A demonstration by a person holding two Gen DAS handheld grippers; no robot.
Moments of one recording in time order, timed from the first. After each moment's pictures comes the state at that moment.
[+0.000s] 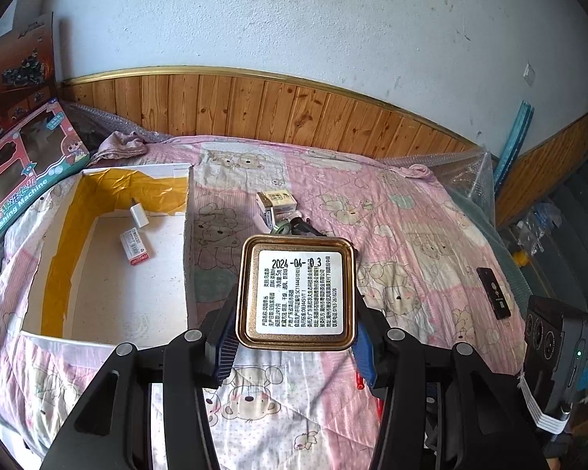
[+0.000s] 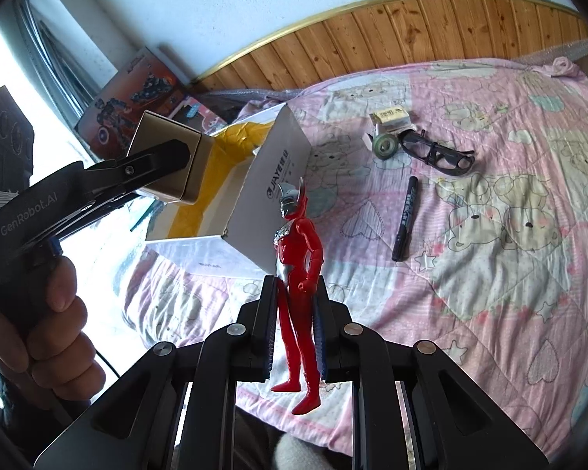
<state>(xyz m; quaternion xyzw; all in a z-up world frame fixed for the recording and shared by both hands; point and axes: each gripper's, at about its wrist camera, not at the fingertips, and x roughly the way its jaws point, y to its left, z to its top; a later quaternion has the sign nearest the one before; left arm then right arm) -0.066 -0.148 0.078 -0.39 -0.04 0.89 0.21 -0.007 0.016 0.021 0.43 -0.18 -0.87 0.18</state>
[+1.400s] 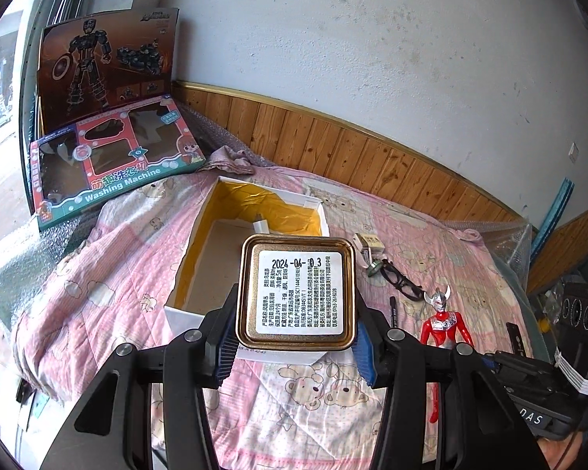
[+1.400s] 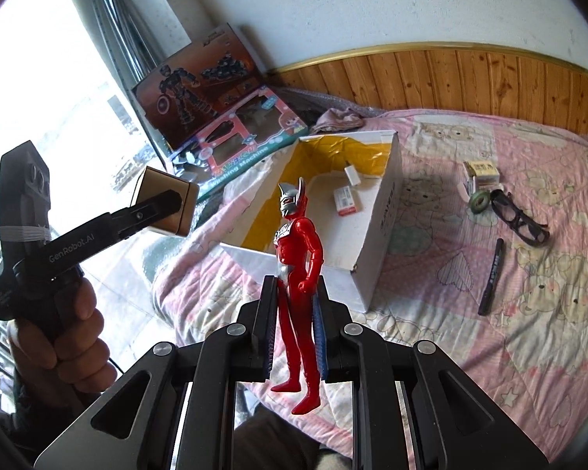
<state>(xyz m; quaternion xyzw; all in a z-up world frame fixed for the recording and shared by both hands) -0.029 -0.328 0.101 -0.34 -0.12 0.93 0.10 -0.018 -0.107 0.085 0.39 -0.10 -0.88 0.25</state>
